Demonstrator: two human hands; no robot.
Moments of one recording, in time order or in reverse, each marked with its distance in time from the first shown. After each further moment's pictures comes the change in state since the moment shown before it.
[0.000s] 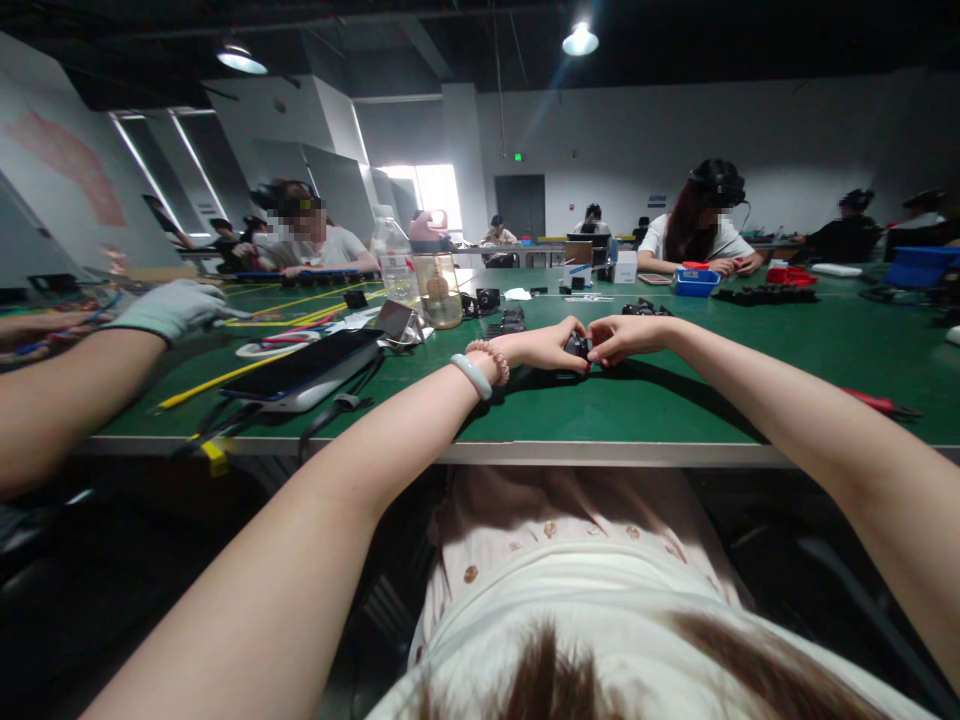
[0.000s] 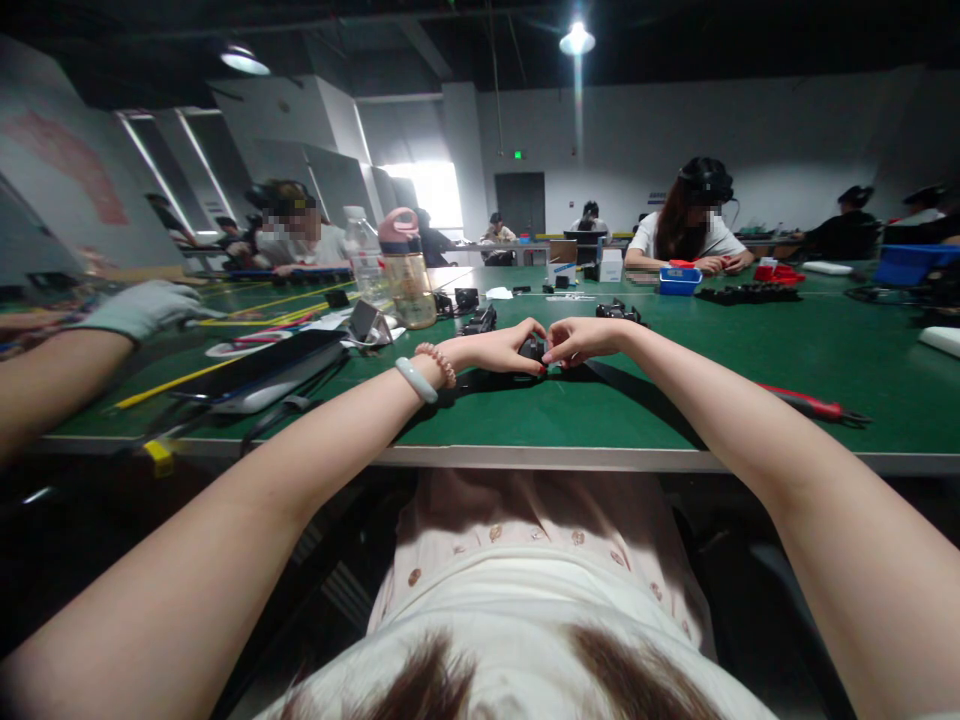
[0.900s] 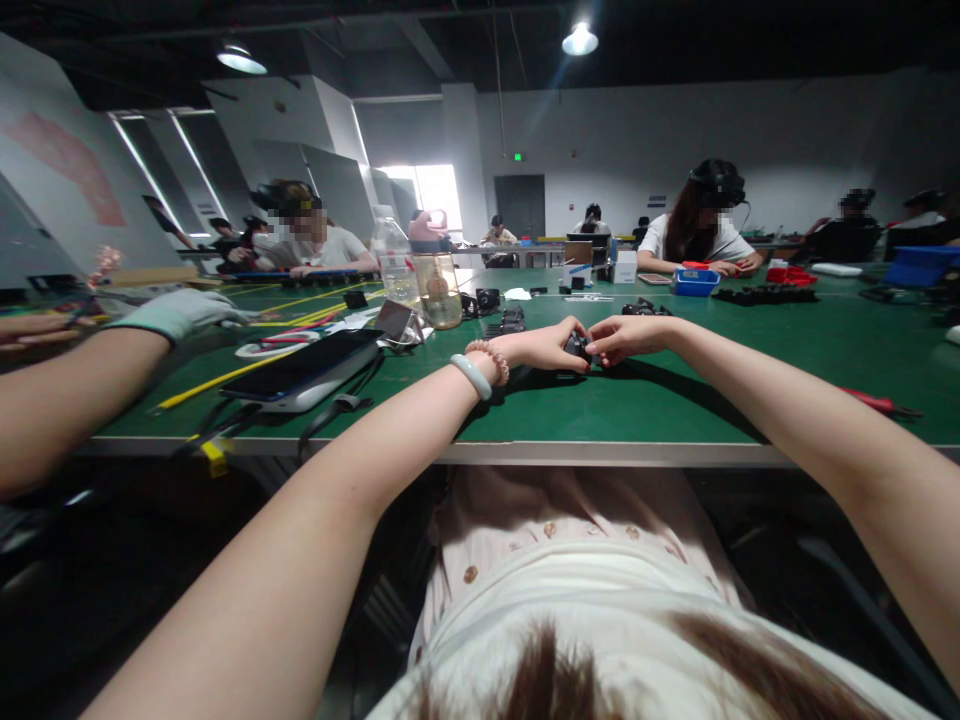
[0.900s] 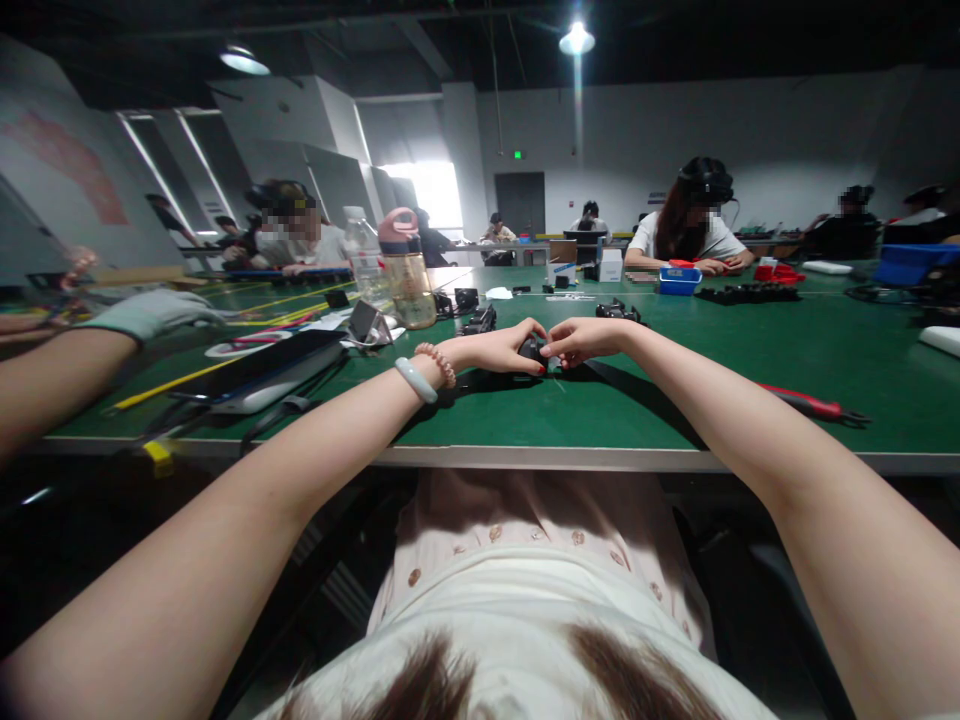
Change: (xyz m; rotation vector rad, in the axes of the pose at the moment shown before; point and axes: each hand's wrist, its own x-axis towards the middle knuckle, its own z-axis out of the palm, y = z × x) left_hand 0.001 -0.002 0.000 0.001 0.002 0.017; right_hand 0.001 0.003 -0.003 0.091 -0.045 0.026
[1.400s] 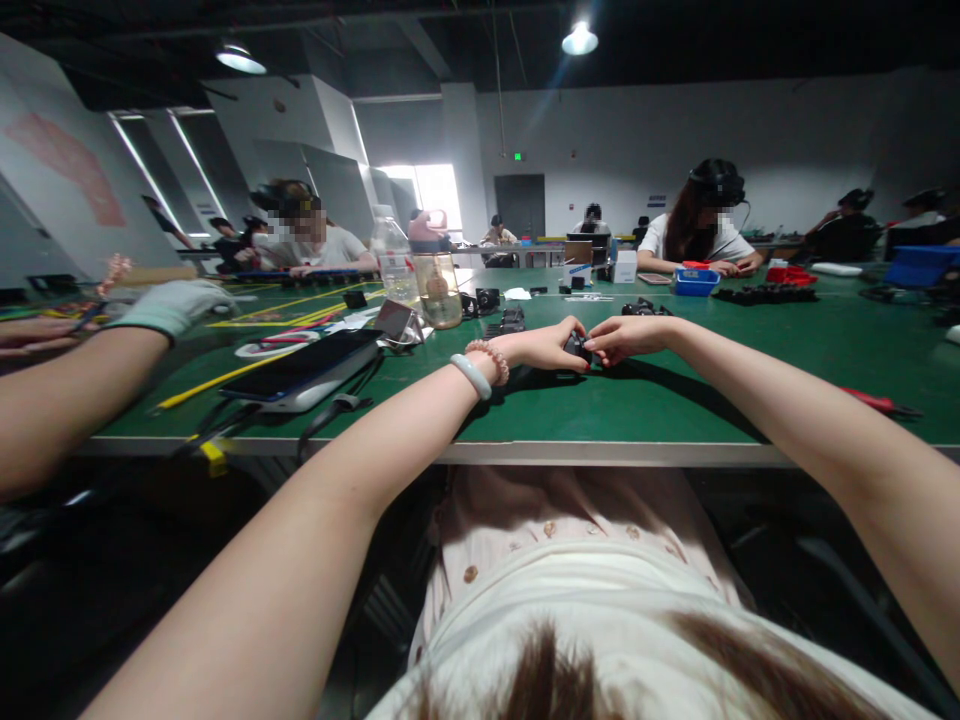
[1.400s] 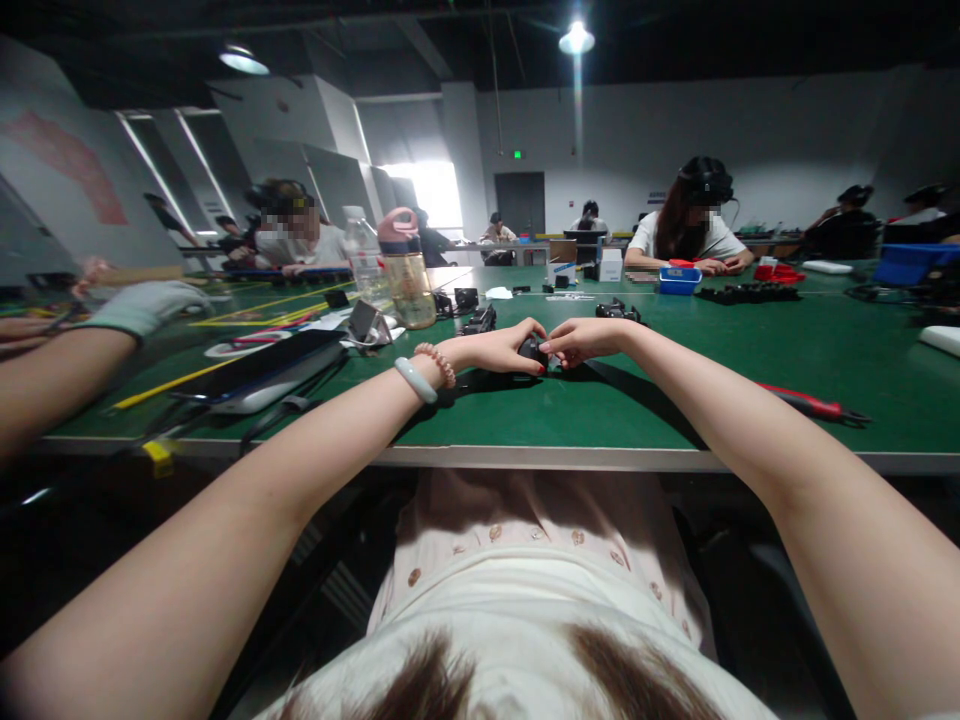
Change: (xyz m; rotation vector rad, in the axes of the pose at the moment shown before) left_hand 0.000 -0.001 0.000 0.010 0.006 -0.004; right_hand 0.003 0.003 -0.002 0.041 -0.007 0.010
